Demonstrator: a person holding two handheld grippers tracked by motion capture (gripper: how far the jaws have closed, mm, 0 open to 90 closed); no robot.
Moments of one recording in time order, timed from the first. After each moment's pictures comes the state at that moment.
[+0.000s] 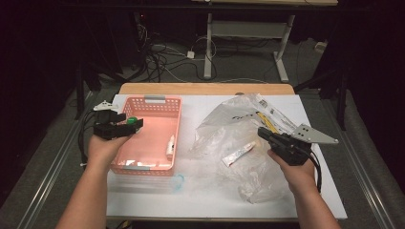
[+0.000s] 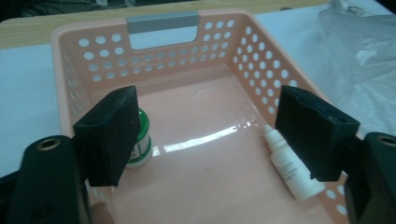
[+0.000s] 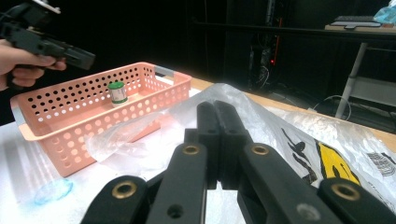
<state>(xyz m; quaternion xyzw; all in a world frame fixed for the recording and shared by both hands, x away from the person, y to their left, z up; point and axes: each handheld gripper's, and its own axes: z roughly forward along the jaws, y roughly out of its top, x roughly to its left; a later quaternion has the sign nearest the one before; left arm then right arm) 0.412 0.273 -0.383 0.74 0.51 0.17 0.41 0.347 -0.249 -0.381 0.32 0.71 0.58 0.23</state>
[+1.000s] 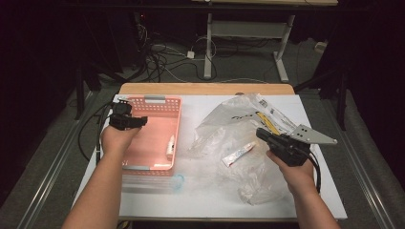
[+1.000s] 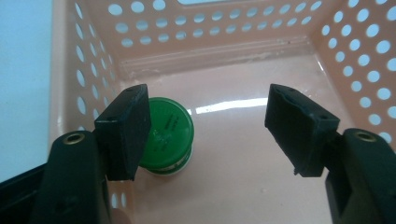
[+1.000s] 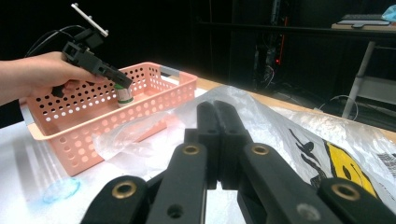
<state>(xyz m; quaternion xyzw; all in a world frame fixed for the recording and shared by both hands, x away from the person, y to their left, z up) 0.468 0.253 -0.418 0.73 0.59 0.17 0.29 0.346 -0.247 -0.381 0.31 0.71 0.59 0.22</state>
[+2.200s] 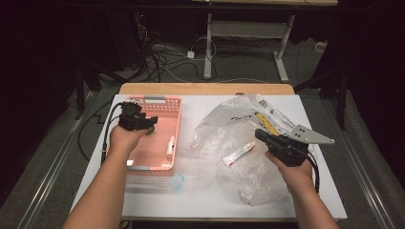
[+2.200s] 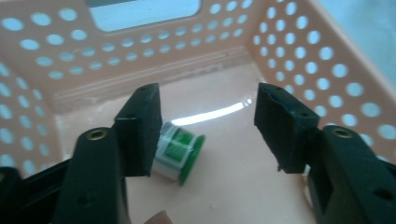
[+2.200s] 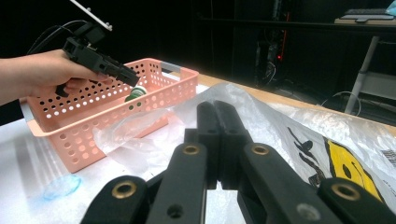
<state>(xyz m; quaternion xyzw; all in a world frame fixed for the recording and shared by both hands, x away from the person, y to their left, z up) 0.466 0.232 -0.415 0.76 0.53 0.15 0.33 0.348 -0.245 -0.385 0.31 0.72 0.58 0.22</state>
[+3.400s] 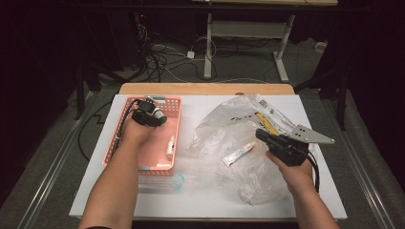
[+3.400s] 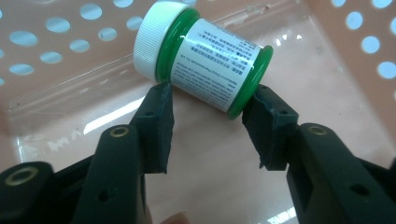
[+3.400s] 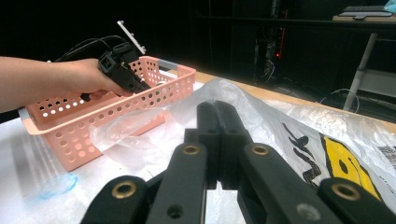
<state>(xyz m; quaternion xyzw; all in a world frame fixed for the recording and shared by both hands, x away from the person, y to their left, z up) 0.520 0.207 -0.451 0.82 0.52 0.13 0.22 0.350 -0.247 -0.387 0.32 0.72 0.58 0.22</state>
